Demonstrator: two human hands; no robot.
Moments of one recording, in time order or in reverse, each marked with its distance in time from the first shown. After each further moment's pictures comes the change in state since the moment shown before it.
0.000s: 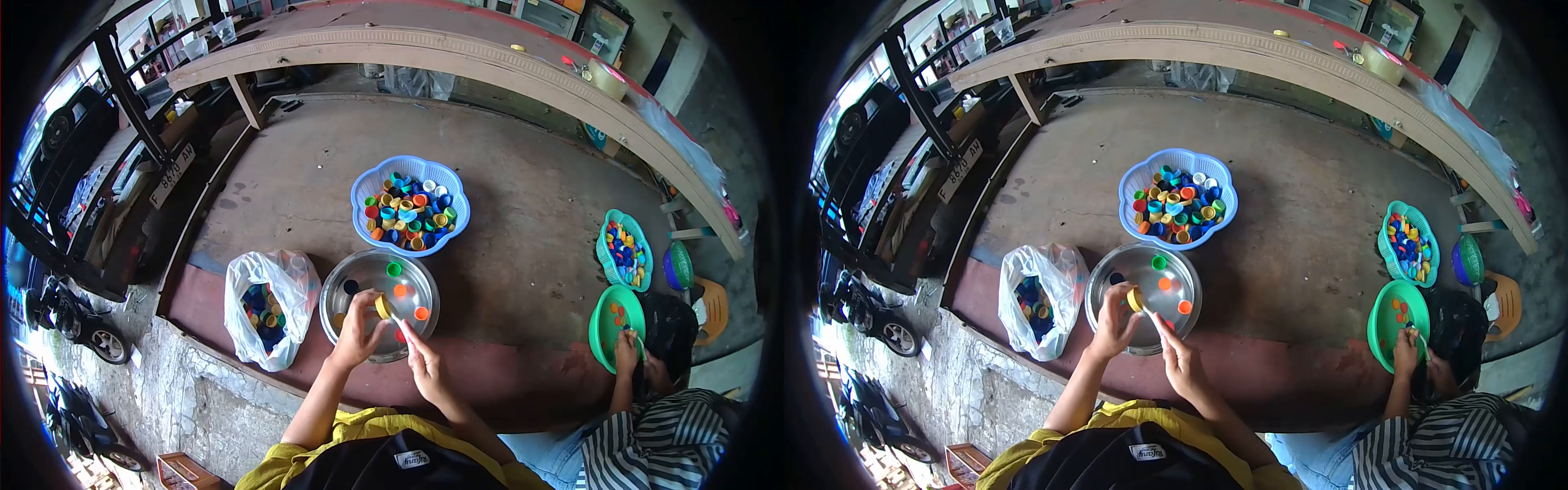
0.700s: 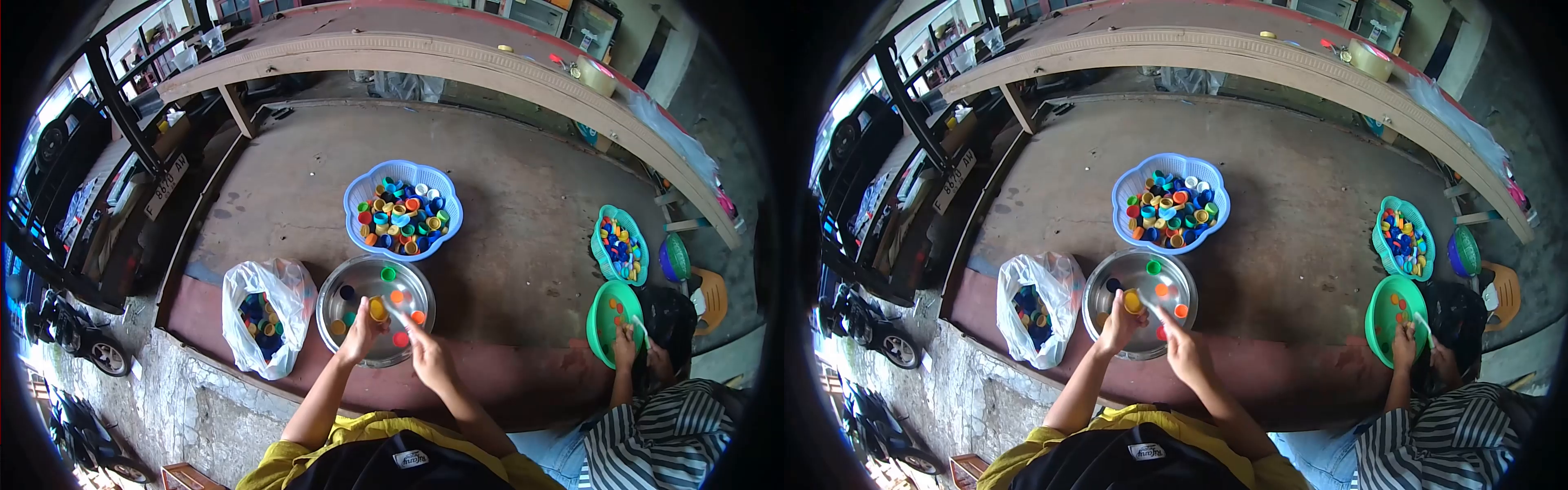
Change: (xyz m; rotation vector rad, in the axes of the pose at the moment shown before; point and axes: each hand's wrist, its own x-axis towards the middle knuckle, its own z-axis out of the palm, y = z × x) left_hand 0.011 -0.023 0.015 -0.749 -0.083 -0.669; right_hand 0.023 0.018 -0.008 -0.317 0.111 -0.136
